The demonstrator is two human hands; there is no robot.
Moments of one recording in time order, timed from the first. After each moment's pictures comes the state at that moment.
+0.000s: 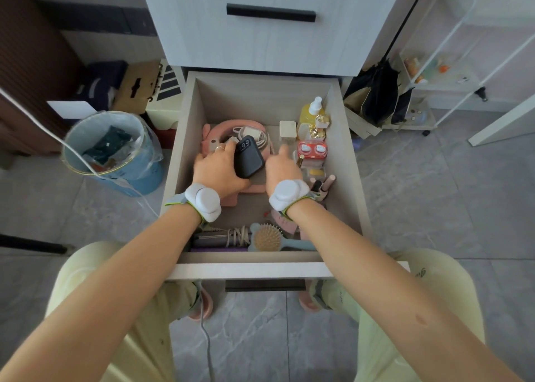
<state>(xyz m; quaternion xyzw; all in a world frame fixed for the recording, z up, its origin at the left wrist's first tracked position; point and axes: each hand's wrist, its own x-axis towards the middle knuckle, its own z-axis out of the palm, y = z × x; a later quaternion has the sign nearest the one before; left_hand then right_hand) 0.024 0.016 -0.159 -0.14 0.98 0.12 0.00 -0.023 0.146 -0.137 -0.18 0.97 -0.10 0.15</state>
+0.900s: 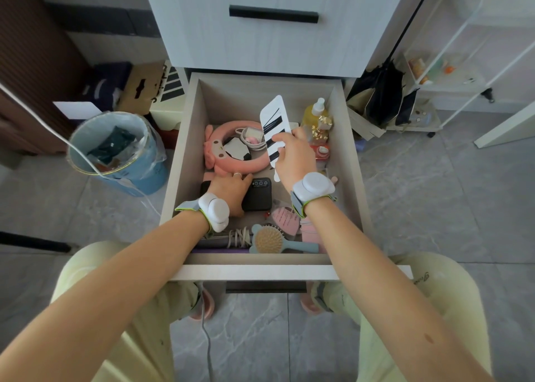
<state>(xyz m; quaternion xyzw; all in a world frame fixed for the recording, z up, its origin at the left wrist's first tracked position) 0.030 0.030 -0.182 0.00 0.98 -0.06 0.18 -0.036 0.161 -0.120 -0.19 0.93 -0.31 0.03</state>
